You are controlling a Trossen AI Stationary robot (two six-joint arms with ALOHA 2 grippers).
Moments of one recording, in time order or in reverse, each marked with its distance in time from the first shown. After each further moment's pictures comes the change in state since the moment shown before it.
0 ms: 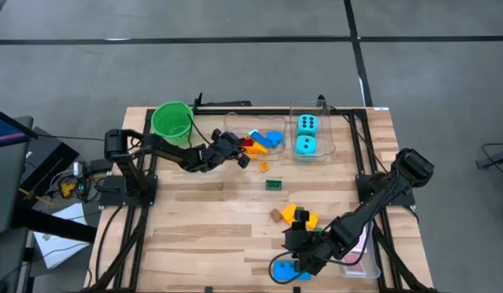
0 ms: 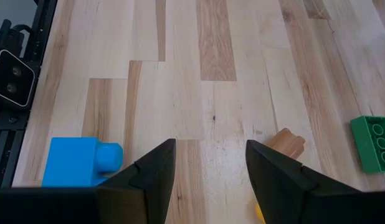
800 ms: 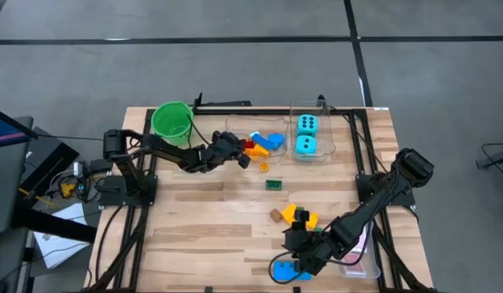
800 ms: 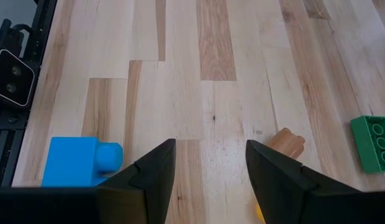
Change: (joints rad) left arm -0.006 -0.021 -0.004 0.006 0.011 -0.104; right arm 0.000 0.000 0.000 0.000 0.000 0.000
